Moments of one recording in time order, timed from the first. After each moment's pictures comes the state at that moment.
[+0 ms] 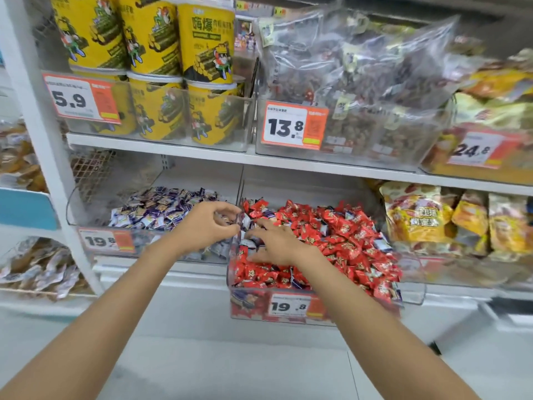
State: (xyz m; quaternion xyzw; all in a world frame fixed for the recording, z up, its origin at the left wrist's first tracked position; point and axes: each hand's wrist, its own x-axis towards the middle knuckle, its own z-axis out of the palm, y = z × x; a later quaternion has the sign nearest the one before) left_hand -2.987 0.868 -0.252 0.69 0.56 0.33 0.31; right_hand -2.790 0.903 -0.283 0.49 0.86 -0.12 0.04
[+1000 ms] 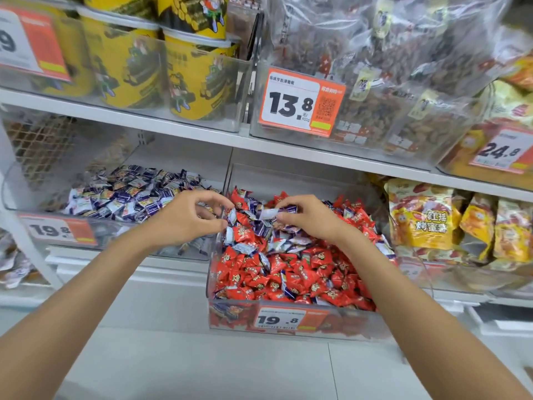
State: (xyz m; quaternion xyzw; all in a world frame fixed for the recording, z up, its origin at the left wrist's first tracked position) left_hand -2.988 0.884 -0.257 0.68 0.52 0.34 0.39; right_hand -2.721 0.944 -0.261 0.52 0.78 -0.31 -0.17
